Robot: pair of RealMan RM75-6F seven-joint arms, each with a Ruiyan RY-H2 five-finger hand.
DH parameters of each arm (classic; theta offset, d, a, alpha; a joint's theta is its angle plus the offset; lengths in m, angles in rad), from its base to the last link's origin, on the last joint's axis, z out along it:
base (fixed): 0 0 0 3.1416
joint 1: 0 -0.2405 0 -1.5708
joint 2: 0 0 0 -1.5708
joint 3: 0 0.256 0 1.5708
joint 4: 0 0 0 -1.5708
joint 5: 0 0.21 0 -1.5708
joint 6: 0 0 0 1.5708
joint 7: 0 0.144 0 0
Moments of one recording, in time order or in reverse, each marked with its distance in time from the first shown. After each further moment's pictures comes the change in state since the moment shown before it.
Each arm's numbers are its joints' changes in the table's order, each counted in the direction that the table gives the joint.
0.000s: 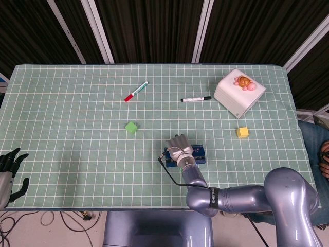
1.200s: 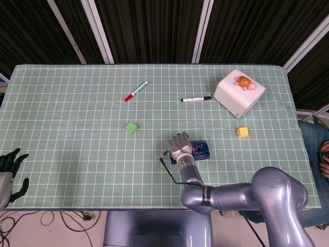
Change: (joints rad) left arm 0.000 -0.003 0.001 0.003 -0.004 -0.005 -0.006; right arm -0.076 0.037 -0.056 -0.066 0.077 0.018 -0.127
